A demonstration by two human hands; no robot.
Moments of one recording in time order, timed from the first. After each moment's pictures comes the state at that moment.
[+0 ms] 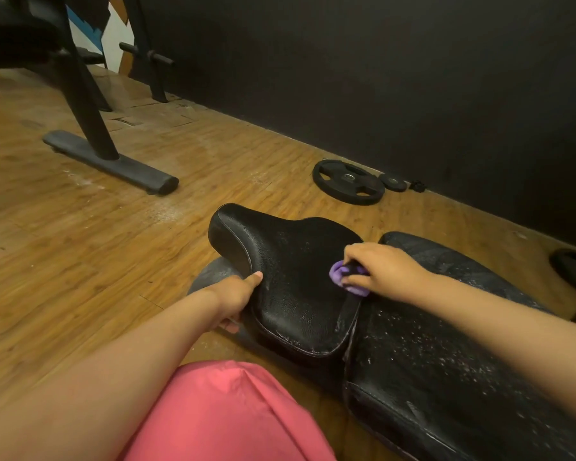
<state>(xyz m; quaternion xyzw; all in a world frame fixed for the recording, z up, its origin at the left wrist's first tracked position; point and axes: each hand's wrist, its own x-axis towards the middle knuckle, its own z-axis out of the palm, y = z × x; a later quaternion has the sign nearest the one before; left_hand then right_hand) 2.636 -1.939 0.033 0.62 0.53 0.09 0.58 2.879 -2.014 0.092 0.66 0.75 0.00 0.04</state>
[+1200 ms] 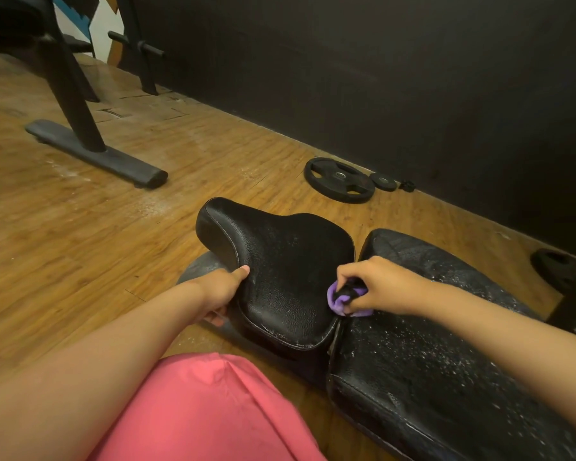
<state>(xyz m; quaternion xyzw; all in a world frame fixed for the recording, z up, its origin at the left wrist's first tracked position) 2.636 -1.935 0.026 0.62 0.52 0.08 0.58 2.879 -2.043 0.098 0.66 0.73 -0.15 0.01</state>
